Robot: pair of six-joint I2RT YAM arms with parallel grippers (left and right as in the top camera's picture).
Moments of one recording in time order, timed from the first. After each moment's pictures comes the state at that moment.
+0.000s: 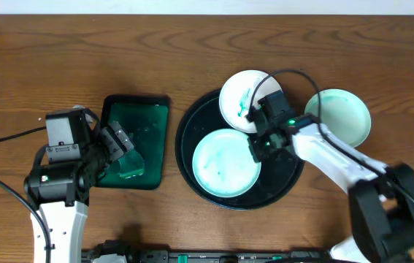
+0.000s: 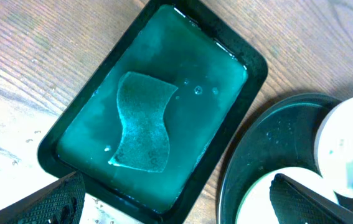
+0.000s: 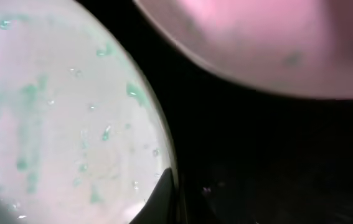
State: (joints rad) left arm 0.11 1.01 0.98 -0.97 0.07 -0.50; right arm 0.45 1.75 1.00 -0.60 -0.21 0.09
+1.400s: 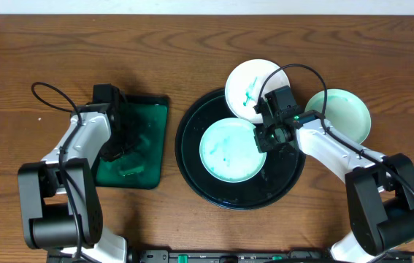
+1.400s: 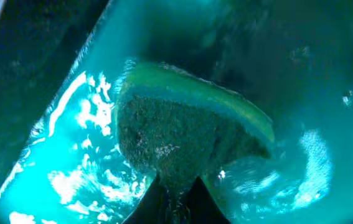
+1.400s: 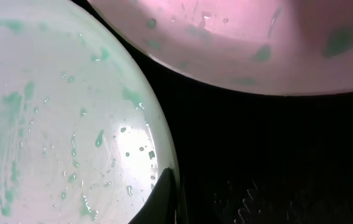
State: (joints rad) left arm 0.08 1.73 1.01 -0.79 -0.01 -0.51; right arm 0.39 1.77 1.00 -0.49 -0.15 0.12
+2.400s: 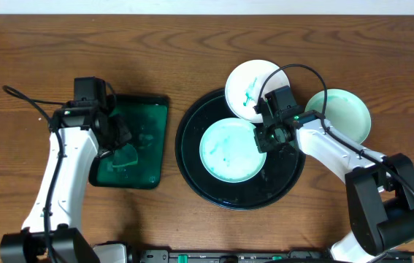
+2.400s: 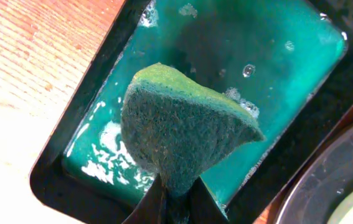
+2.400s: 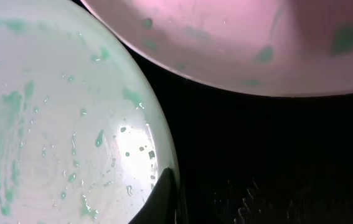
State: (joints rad) left arm 0.08 1.44 1.07 -0.95 -0.01 -0.43; right arm 0.39 1.77 1.00 -0.49 -0.15 0.12
